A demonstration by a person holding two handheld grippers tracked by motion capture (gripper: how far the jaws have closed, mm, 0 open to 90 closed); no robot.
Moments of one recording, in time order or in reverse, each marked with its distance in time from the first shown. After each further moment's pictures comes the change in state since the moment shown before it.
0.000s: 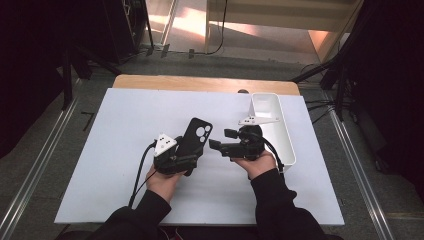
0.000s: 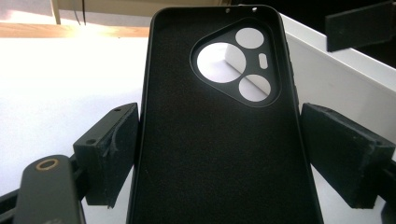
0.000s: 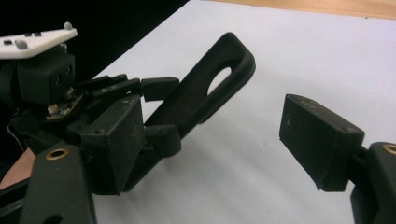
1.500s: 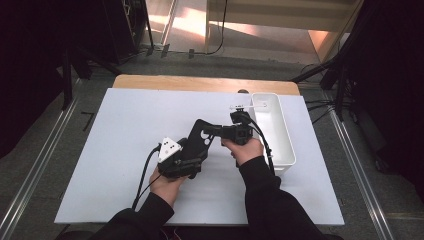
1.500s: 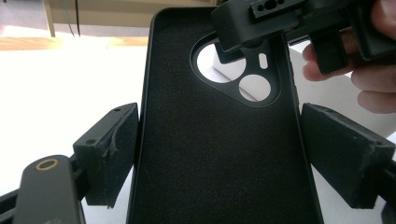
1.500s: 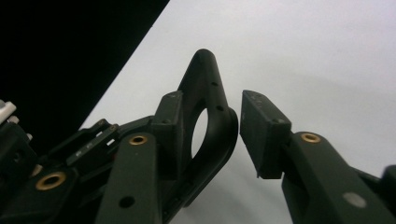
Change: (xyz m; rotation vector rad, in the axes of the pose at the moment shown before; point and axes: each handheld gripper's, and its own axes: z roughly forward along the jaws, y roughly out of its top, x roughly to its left) left arm -0.014 -0.004 -0.001 -0.040 -0.021 0.037; right arm -0.028 0.024 0.045 0.094 0.077 0.259
